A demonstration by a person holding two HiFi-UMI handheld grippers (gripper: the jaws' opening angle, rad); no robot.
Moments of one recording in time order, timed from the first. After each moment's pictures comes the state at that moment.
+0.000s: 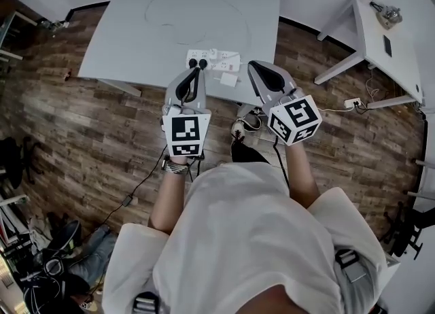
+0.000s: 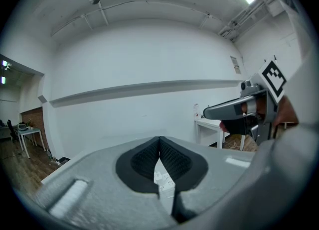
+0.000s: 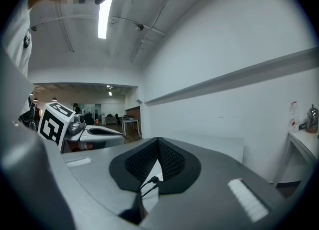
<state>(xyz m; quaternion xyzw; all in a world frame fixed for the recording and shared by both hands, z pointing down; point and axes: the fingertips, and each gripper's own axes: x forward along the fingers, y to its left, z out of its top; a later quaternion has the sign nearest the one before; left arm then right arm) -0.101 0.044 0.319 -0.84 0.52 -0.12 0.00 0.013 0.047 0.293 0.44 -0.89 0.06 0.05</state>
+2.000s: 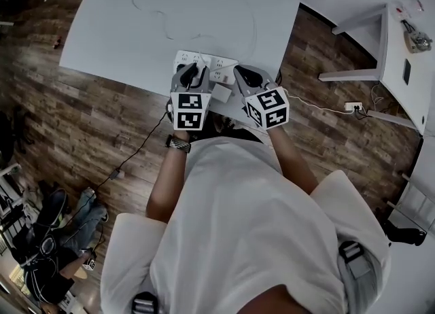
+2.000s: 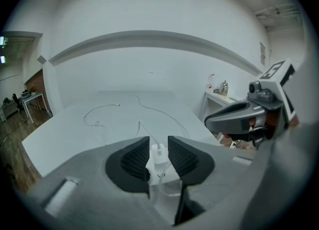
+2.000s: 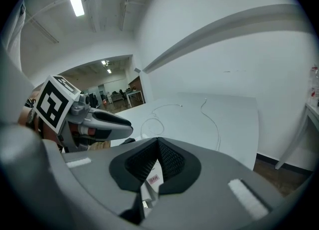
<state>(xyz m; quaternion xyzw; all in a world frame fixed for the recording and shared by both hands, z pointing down) -0.071 -0.095 0.516 -0.79 0.52 -0.25 -0.19 0.021 -0.092 0.504 0.38 -0.88 0.20 0.20</state>
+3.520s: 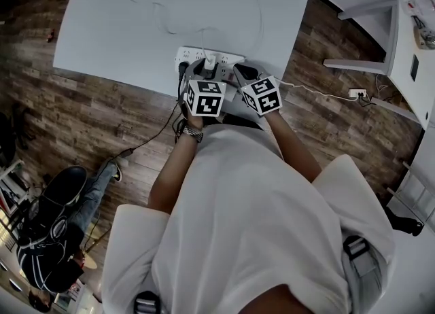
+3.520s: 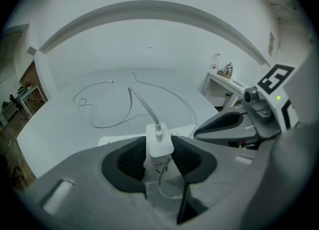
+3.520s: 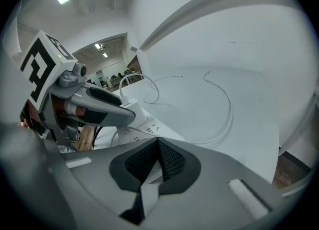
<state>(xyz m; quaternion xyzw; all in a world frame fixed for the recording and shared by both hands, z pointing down) -0.054 -0.115 0.599 -0.77 0.48 -0.34 -0.26 0.011 -0.103 0.622 0.34 -0.85 0.27 0.30</state>
